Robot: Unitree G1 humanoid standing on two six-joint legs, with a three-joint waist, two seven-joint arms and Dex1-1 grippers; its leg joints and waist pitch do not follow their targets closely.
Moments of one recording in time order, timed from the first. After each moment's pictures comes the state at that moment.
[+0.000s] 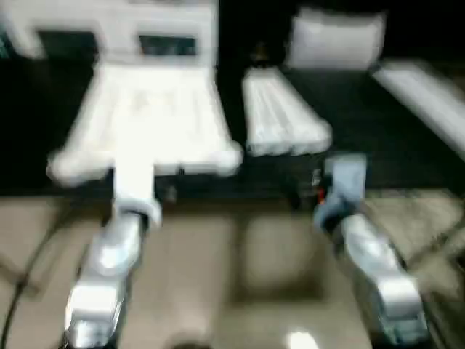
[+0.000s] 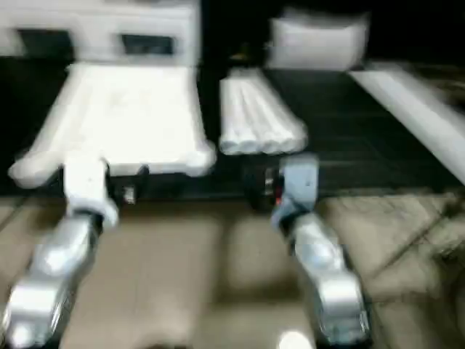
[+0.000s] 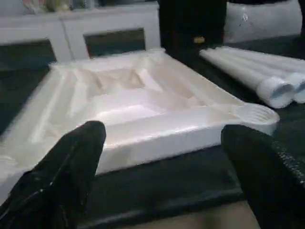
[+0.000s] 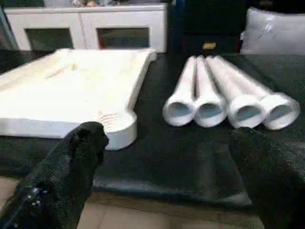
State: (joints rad) left arm -0.09 0.19 -0.02 -0.25 -0.04 0.37 -0.06; right arm -0.09 -0.08 0.06 -0.23 0.16 0.41 0.12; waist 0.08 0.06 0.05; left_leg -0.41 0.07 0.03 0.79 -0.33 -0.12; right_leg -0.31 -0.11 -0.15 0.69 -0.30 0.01
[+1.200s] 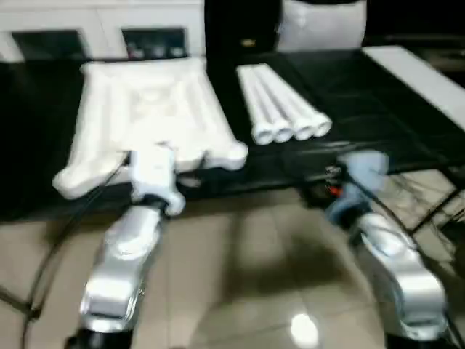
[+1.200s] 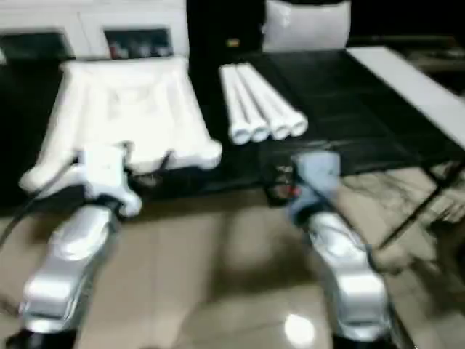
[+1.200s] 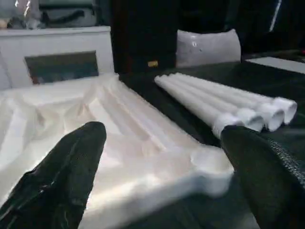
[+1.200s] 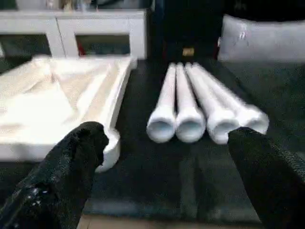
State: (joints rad) left arm -0.18 0.11 -0.05 -0.26 -0.04 0.37 -0.07; right arm -0.16 -0.14 0.01 -0.37 0.20 0.54 0.16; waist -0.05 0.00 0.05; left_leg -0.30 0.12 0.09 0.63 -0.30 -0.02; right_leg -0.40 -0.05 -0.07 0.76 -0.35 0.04
